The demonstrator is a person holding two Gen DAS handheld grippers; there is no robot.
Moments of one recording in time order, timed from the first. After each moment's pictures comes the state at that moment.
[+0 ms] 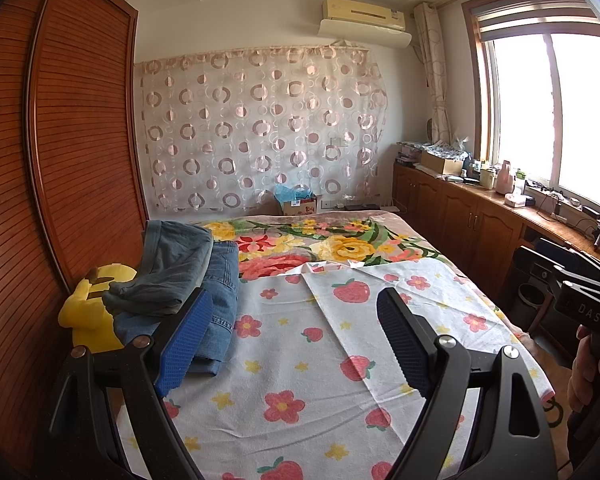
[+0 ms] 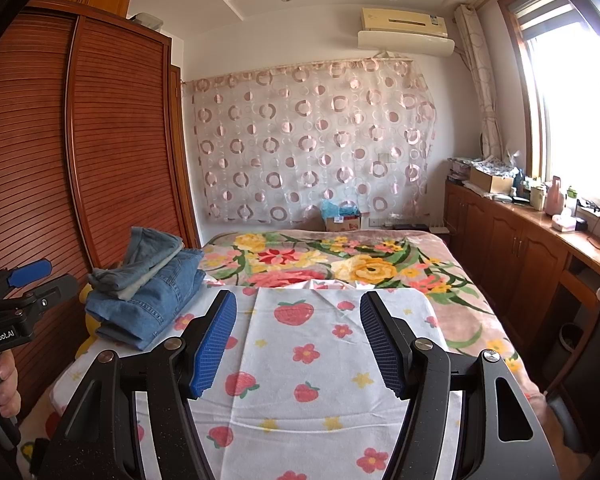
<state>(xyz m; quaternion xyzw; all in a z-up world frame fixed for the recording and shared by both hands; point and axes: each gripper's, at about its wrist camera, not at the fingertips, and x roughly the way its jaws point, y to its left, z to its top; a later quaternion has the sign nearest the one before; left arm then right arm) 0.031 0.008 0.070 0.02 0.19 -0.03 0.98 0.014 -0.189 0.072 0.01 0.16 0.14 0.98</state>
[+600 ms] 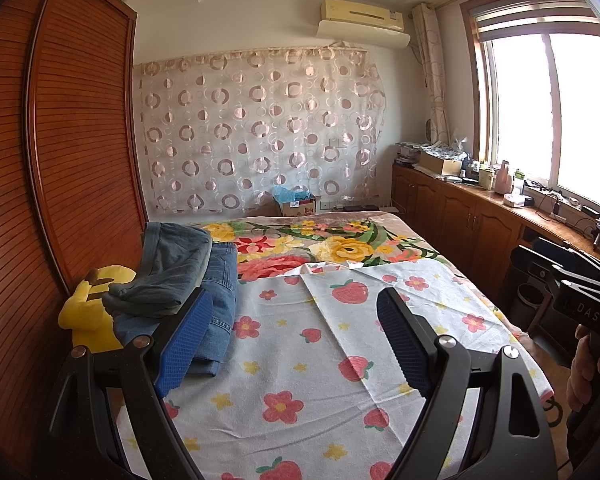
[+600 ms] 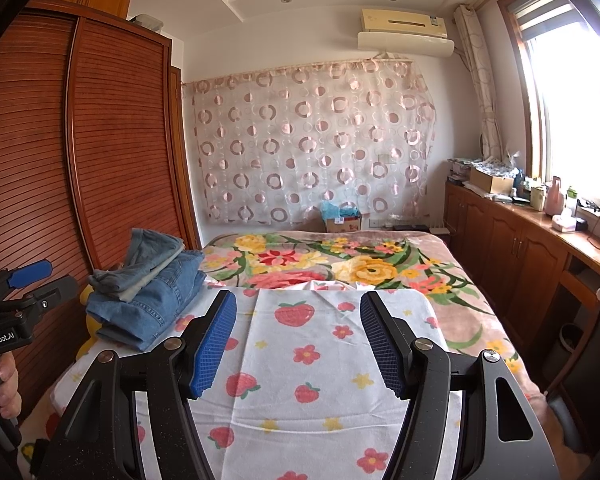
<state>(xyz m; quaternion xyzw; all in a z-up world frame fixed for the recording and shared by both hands) 0.031 0.008 0.070 0.02 0.19 -0.03 0.98 0.015 -0.189 0.072 0.01 0.16 0.14 0.98</state>
